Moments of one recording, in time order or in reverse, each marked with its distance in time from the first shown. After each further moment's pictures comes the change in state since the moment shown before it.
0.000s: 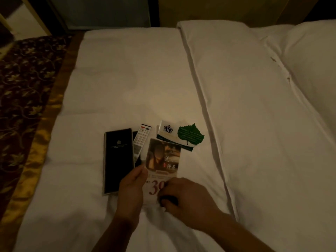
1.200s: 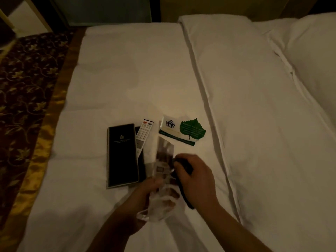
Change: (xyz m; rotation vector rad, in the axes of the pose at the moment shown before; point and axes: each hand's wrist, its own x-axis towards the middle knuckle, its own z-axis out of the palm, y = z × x) left_hand -0.003 -0.014 -0.019 -0.084 -0.510 -0.401; right_hand 0.010 -0.009 0.002 0.387 0.545 0.431
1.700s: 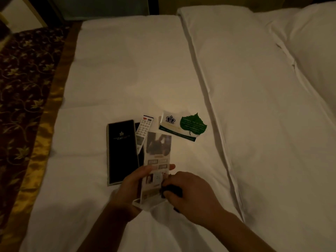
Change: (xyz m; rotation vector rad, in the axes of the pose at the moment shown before) left_hand 0.000 0.013 -0.013 -0.055 -0.105 0.098; right_hand -0.022 -0.005 -0.009 -0.277 -0.487 -0.229
